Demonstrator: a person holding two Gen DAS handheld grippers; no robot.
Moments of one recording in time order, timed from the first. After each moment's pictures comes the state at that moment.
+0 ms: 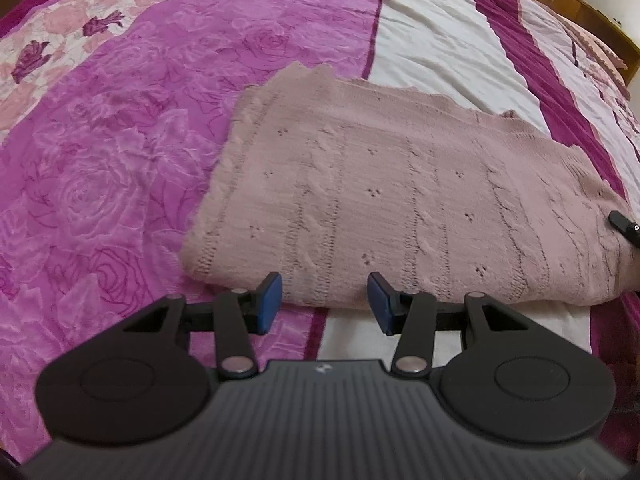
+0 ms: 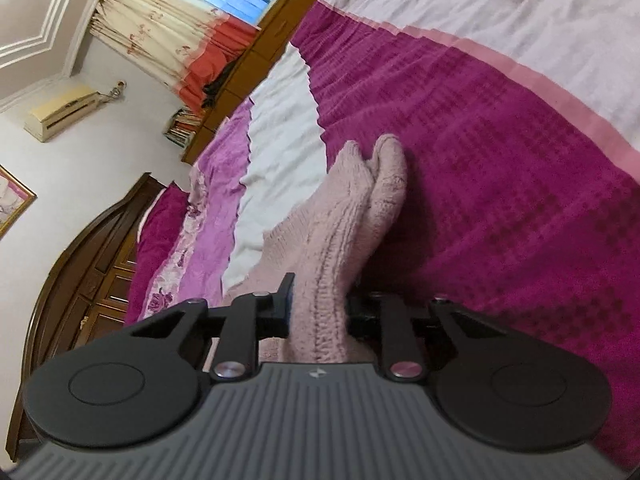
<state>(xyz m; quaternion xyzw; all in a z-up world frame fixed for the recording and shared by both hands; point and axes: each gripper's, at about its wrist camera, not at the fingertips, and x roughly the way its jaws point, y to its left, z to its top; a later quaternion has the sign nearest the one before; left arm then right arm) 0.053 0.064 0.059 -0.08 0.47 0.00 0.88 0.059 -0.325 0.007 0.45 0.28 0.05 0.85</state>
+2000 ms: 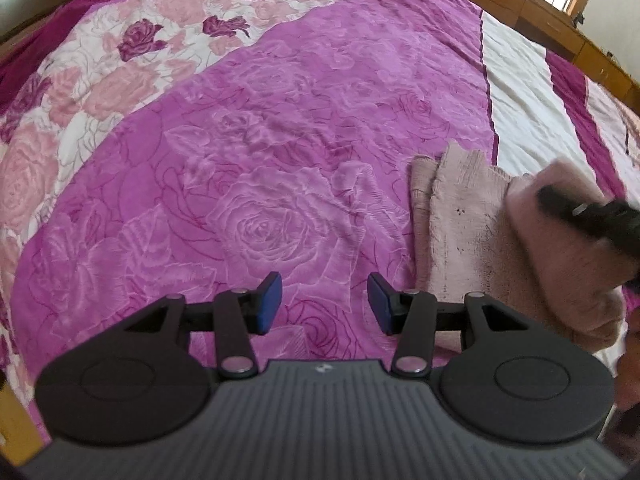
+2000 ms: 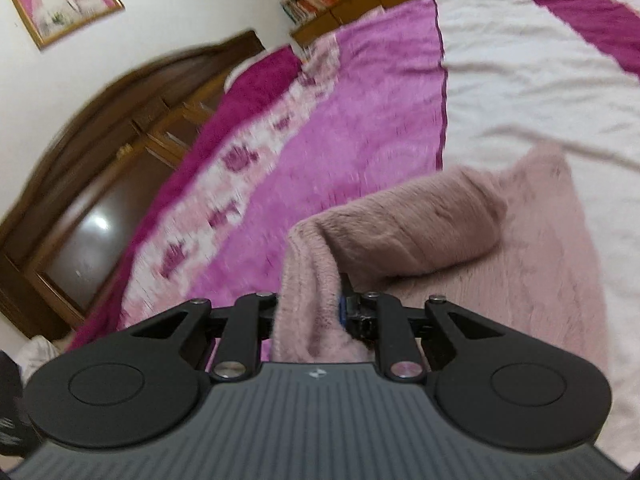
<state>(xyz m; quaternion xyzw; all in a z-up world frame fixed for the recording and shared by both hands) 0.036 0.208 0.077 -0.15 0.42 0.08 0.89 0.125 0.007 0.086 0.24 0.34 0.22 0.88</state>
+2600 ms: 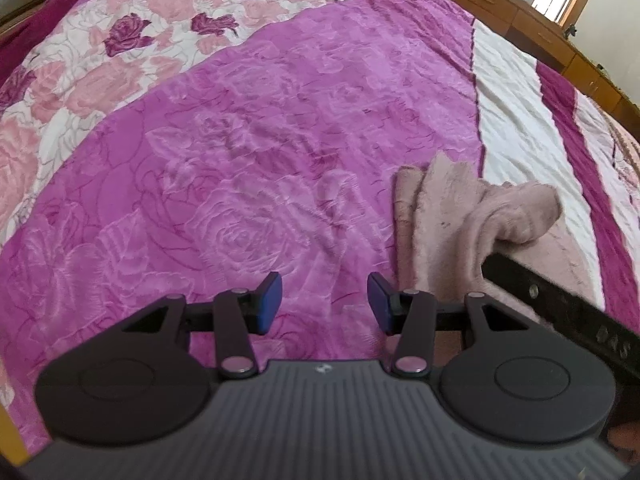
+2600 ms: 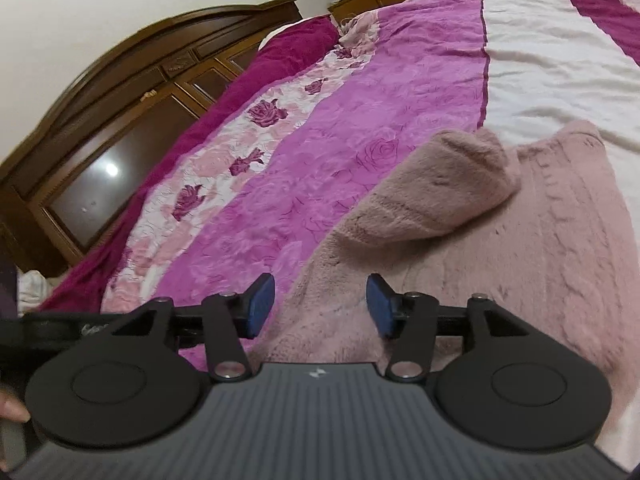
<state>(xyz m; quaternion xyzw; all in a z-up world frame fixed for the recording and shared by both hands) 0.048 0.206 0.080 -0.17 0.41 0.06 0.89 0.093 0.032 0.075 0.18 0.34 0.27 0.88</state>
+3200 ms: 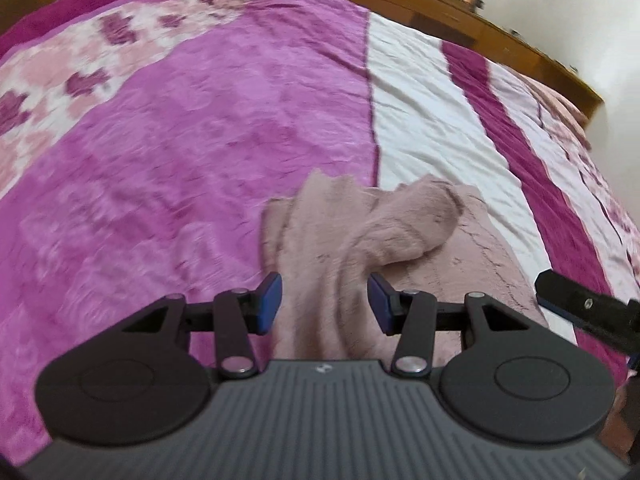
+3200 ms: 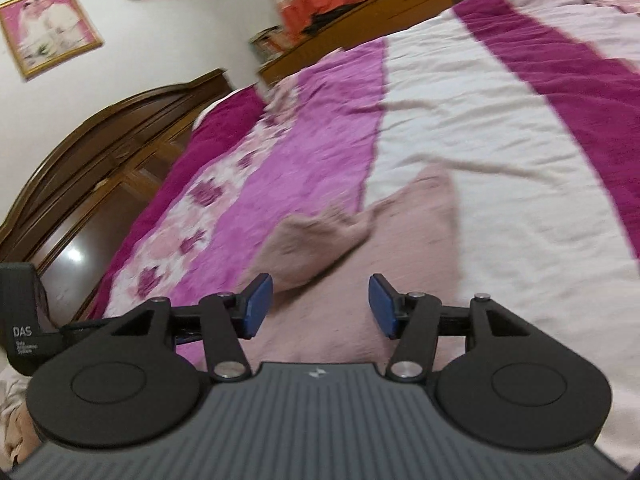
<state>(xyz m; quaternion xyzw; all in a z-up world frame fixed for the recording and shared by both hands) 0.095 0.135 0.086 -0.10 0.38 -0.07 0.92 0.056 -0.087 0.094 0.26 0.29 0.15 0.91</state>
